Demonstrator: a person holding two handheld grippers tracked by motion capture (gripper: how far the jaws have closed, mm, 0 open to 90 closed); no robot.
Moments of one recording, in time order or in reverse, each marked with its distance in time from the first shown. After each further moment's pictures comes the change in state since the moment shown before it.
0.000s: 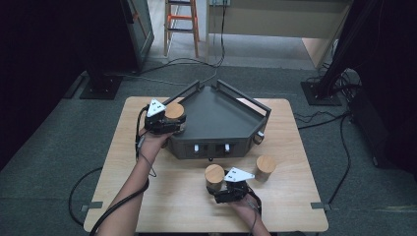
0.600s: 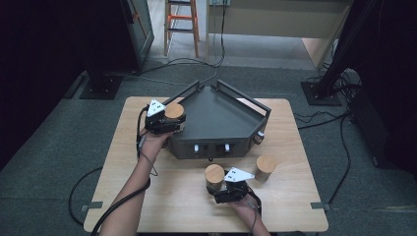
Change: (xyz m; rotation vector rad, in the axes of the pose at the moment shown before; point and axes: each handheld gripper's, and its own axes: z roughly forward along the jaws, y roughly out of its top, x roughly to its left) left arm 0.004 -0.007 0.008 -0.016 0.001 -0.018; right arm 0.000 0.000 0.000 0.002 0.000 -0.004
